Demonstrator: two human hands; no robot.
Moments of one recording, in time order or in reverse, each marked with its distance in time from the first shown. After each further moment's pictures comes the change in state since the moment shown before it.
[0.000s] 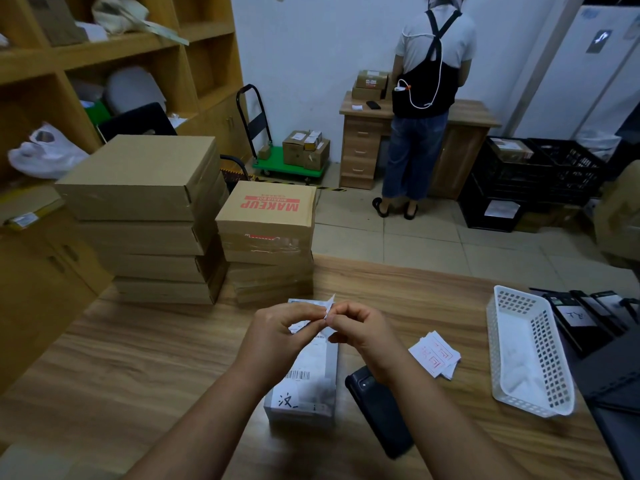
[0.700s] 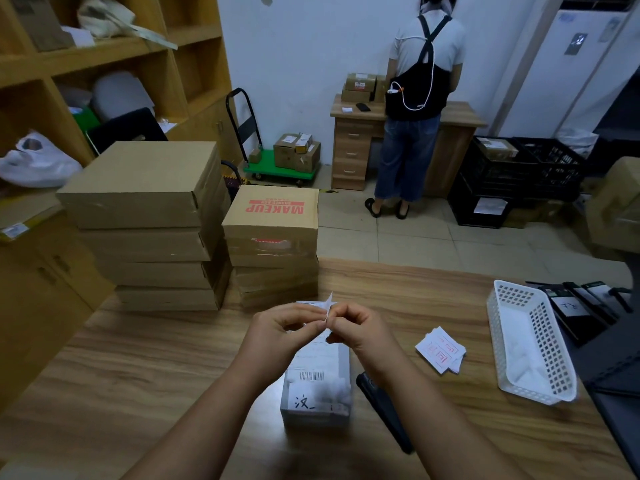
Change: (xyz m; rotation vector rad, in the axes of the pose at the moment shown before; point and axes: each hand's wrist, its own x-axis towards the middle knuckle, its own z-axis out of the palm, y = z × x) left_hand -0.002 -0.016 -0.030 -0.281 -0.130 -0.216; right_hand 0.000 0.002 0.034 -0.002 0.052 -0.037
